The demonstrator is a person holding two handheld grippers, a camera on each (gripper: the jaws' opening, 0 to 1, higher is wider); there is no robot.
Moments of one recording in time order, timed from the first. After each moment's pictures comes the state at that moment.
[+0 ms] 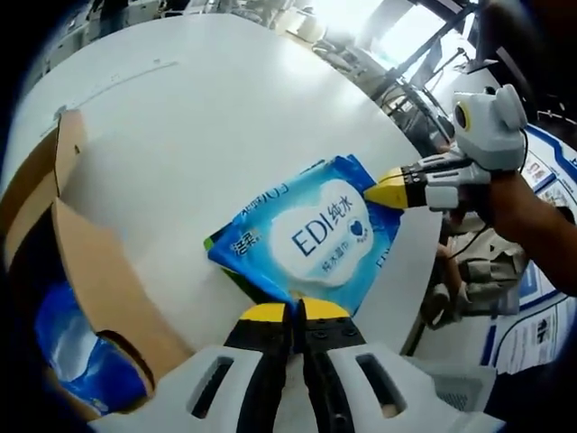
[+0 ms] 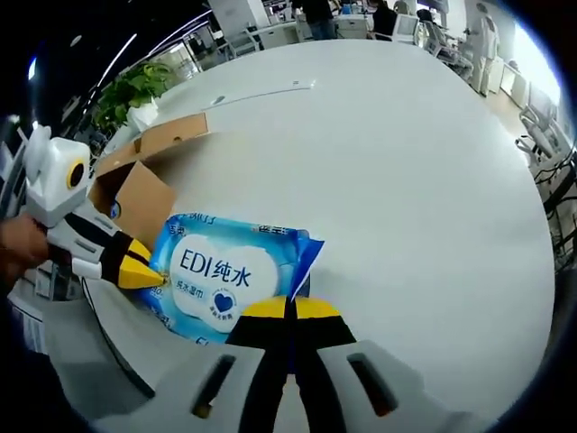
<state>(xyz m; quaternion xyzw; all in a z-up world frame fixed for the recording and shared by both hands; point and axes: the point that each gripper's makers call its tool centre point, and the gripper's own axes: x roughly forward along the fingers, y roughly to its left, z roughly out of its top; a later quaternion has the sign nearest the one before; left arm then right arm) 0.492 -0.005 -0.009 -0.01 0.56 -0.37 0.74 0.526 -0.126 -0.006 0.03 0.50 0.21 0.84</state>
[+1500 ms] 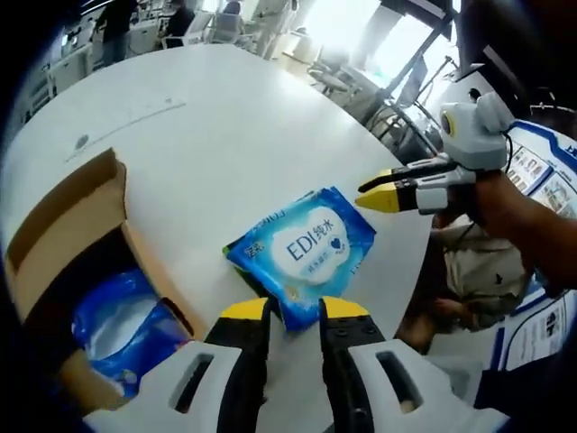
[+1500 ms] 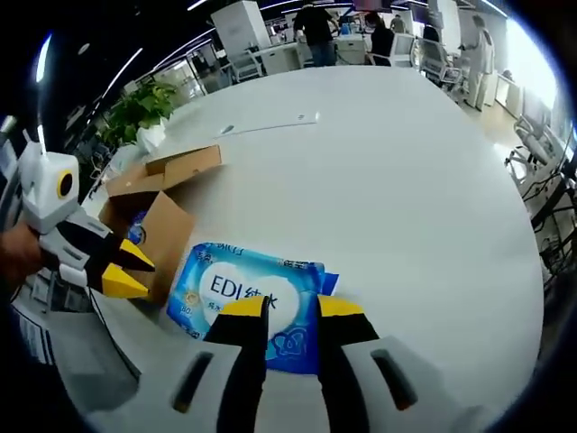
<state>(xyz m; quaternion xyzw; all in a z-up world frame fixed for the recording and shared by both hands) 0.488 0.019 0.048 -0.01 0.50 -0.36 0.78 0.527 -0.116 0.044 0.03 0.45 0.21 0.87</state>
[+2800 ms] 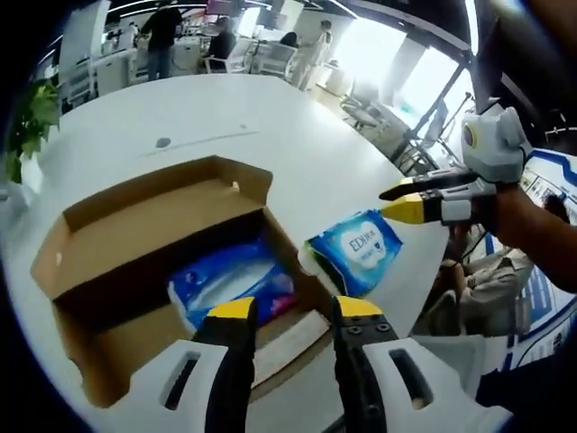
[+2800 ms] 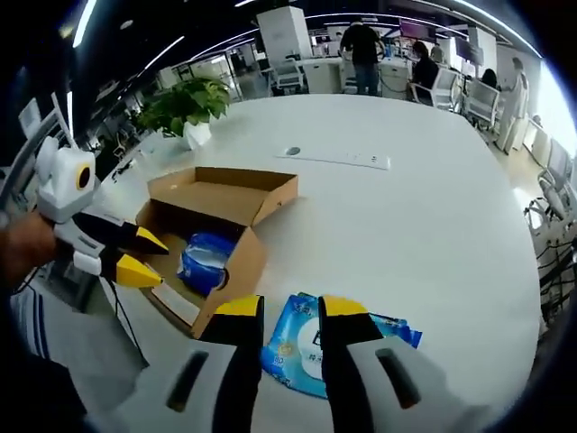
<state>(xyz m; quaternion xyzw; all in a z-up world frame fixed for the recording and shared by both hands) 0.488 0.146 0.088 -0.05 0.46 -0.29 0.84 0.533 0.011 0.101 -0.02 0.41 0.28 0.87</state>
